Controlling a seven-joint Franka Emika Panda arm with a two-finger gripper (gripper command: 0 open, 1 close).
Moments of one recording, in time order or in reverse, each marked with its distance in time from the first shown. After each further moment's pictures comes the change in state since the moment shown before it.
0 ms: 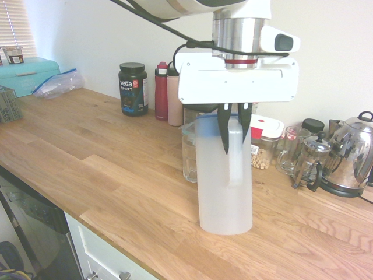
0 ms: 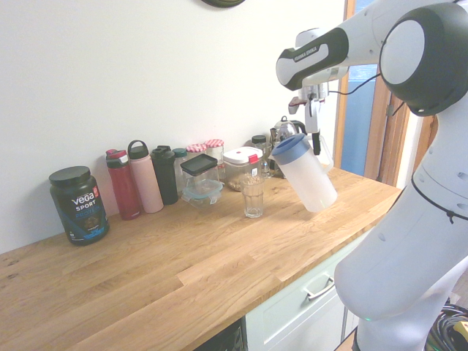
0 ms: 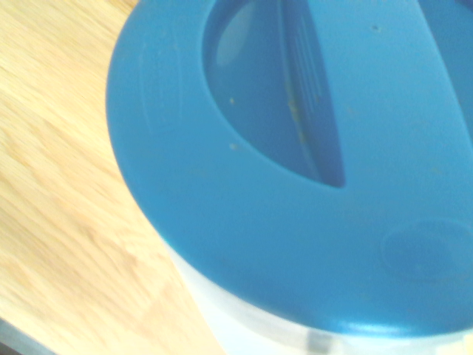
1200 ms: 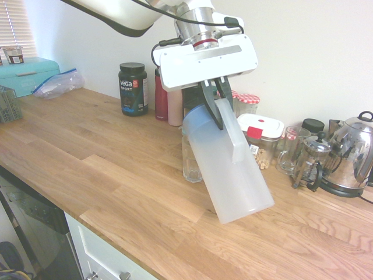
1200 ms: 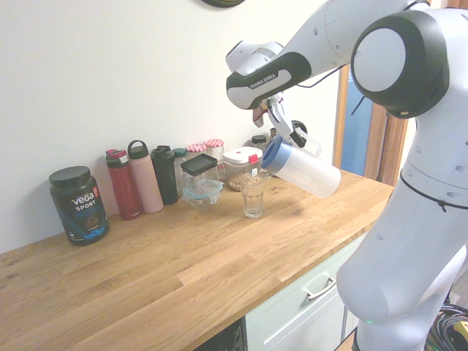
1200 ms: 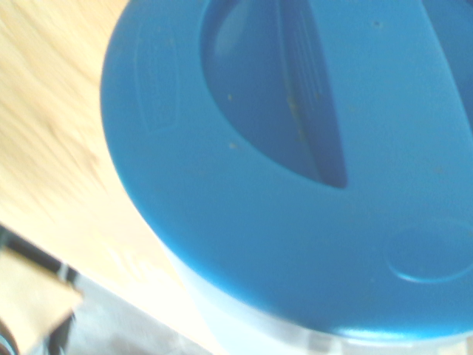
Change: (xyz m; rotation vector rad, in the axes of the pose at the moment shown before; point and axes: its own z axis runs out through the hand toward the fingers) arm 0.039 -0.089 -0.020 -0.469 -0.156 -0.176
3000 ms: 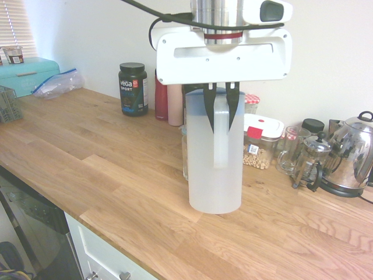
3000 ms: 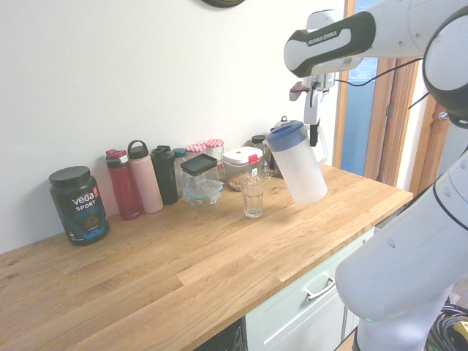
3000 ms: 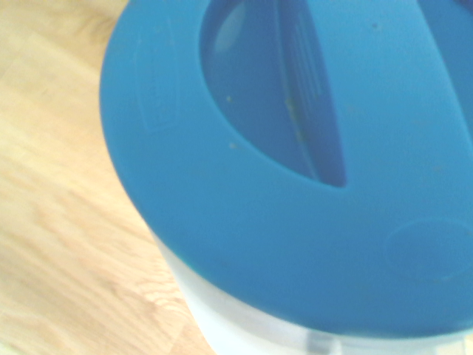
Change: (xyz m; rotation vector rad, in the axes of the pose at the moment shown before) arm -0.124 0.088 0.052 0.582 0.315 0.377
